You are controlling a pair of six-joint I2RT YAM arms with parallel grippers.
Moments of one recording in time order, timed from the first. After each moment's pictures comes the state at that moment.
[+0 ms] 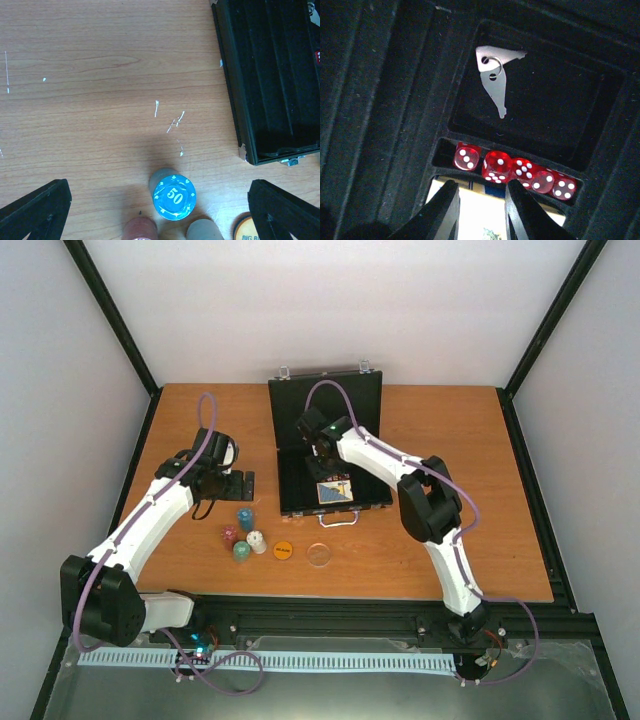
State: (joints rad) left arm -0.28 1.27 1.02 -0.83 -0.04 -0.24; right arm 0.71 2.22 1.92 -0.96 0.11 0.23
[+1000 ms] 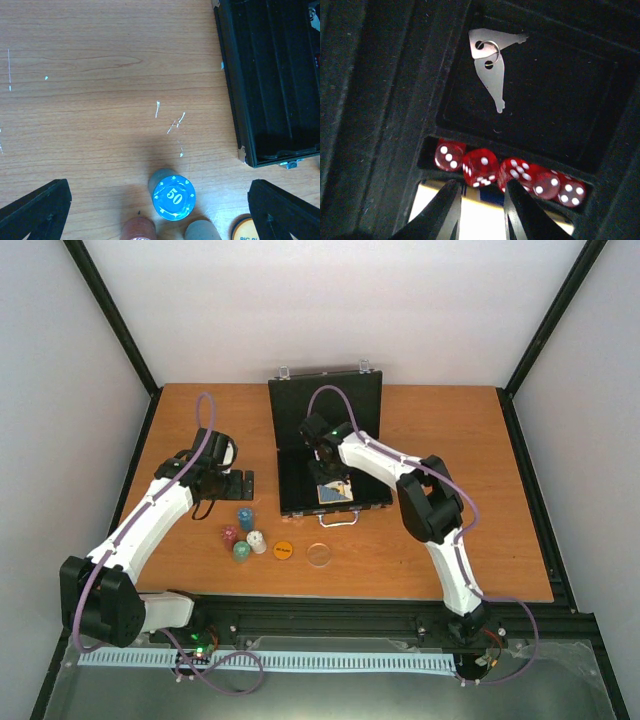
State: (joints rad) left arm -0.28 1.27 1.02 -0.83 -0.04 -0.27; right arm 0.70 2.24 1.84 -0.88 0.11 0.23
